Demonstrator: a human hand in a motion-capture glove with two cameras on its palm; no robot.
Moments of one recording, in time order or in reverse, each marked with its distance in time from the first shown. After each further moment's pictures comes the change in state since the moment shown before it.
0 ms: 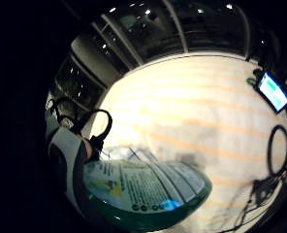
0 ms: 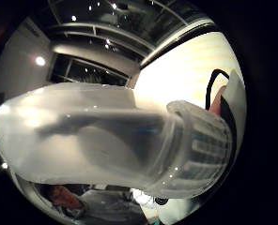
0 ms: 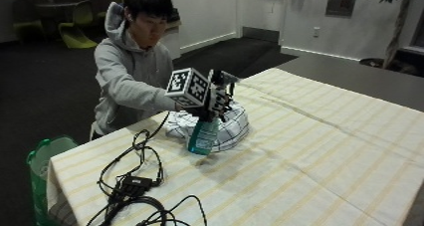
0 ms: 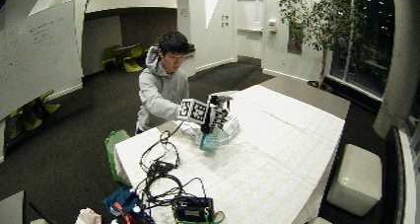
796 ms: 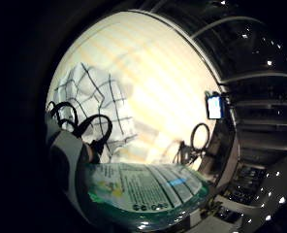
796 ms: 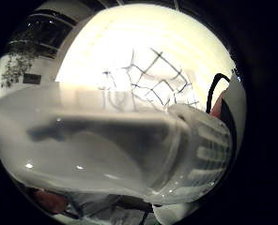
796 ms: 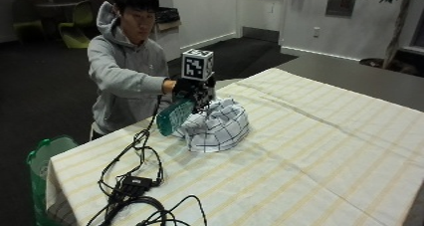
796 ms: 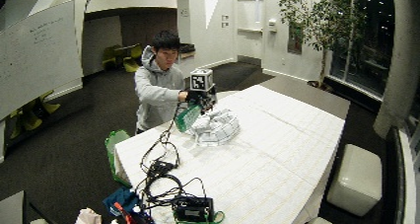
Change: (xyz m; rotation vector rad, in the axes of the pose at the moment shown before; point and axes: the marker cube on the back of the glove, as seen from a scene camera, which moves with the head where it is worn) arm -0.055 0.088 0.017 -0.481 0.737 -0.202
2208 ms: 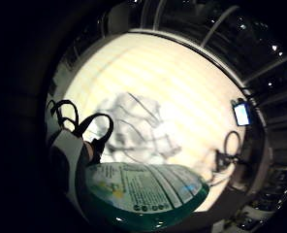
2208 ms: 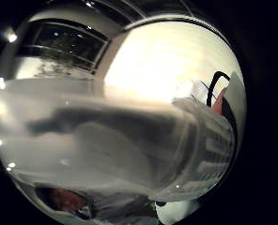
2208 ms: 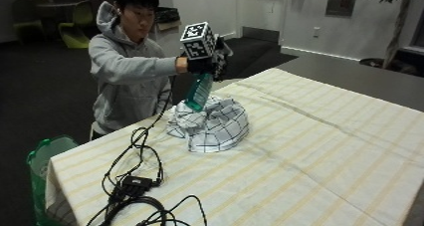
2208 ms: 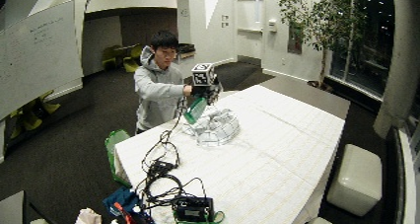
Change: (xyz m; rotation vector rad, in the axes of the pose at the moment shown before) arm -0.078 -0.019 -0.085 0.280 -0.531 0.004
